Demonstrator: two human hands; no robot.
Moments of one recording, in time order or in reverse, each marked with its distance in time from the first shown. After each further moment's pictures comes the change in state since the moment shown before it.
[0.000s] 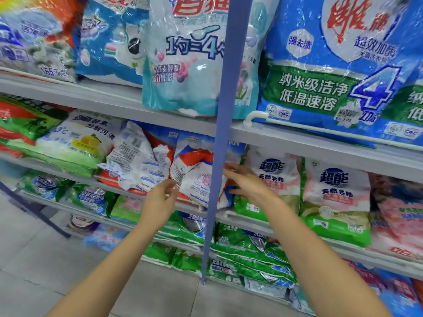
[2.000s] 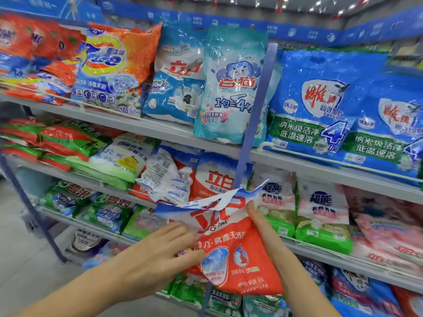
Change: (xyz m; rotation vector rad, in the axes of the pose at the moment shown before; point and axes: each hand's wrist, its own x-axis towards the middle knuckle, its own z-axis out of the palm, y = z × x) left_hand -0.169 0.042 -0.154 0.588 -0.042 1.339; right_hand -0.155 -0.010 0.119 0.389 -0.035 -0.080
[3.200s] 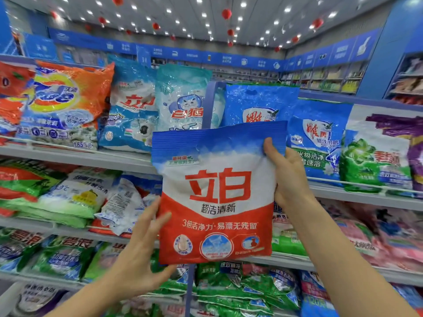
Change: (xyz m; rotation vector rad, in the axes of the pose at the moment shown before) left_hand 0.035 -0.025 0.047 -0.400 0.217 -0.345; right_hand -0.082 -0.188 -0.058 0.092 0.278 -0.779
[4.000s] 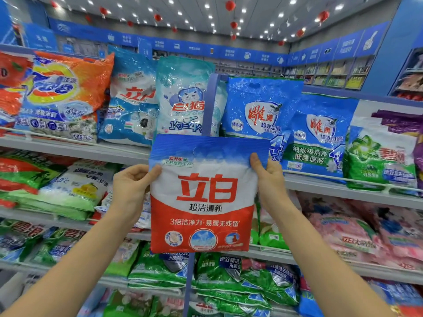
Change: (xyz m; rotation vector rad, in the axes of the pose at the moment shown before) left_hand 0.095 -0.013 -0.024 -0.915 0.558 -0.554; right_hand 0.008 0.051 -0.012 -0.337 0.111 0.053
